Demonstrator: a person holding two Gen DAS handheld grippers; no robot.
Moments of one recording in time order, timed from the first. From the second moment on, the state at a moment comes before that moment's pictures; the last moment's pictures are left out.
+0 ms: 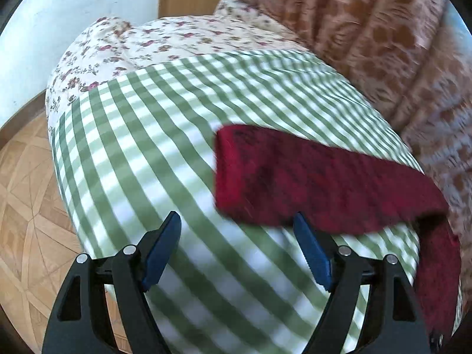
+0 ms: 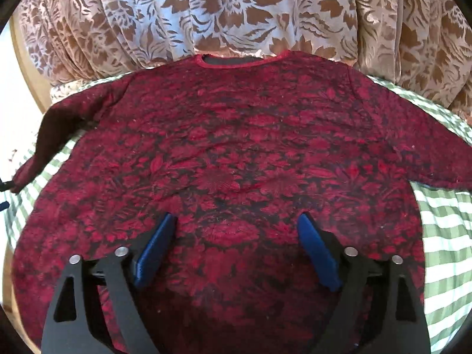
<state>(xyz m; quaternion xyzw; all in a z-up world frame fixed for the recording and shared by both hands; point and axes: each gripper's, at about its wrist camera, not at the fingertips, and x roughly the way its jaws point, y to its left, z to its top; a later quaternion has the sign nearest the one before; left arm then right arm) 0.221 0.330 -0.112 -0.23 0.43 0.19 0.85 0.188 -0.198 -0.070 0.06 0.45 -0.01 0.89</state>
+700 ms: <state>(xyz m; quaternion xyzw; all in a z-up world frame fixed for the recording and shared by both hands) 0.384 0.347 -0.090 -0.07 0.42 0.31 0.85 0.197 -0.194 -0.081 0.05 0.45 -0.02 0.89</state>
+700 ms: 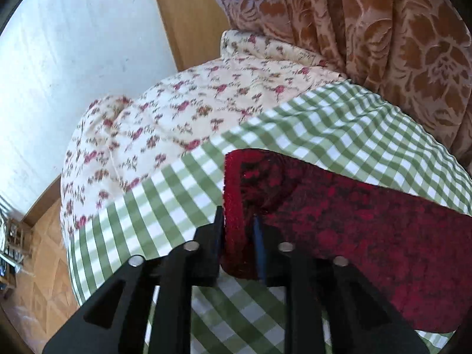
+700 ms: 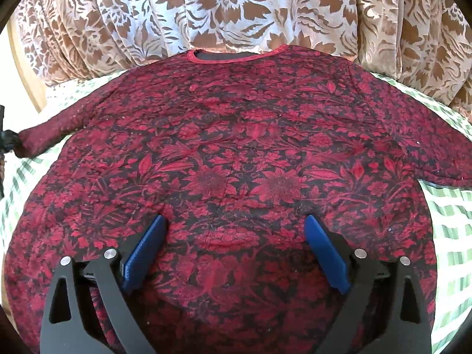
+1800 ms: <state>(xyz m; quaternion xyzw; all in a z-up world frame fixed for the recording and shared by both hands) 0.085 0.087 -0.082 0.04 0.44 -0.11 0.89 0.098 -0.268 -0.041 0.07 0.43 -0.07 0.90</state>
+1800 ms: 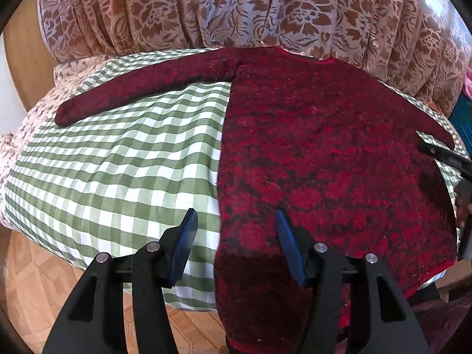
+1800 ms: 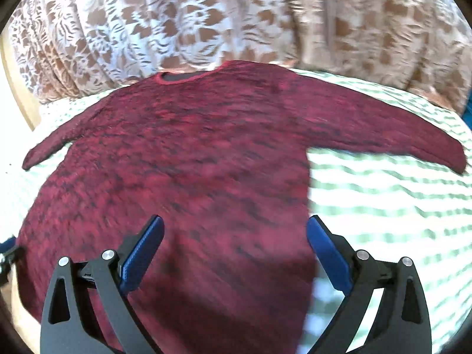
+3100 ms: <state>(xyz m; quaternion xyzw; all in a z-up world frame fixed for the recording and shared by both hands) 0.066 0.081 -0.104 0.02 0.46 -0.10 0.88 0.016 -0.282 -0.063 0.07 0.51 0.00 0.86</state>
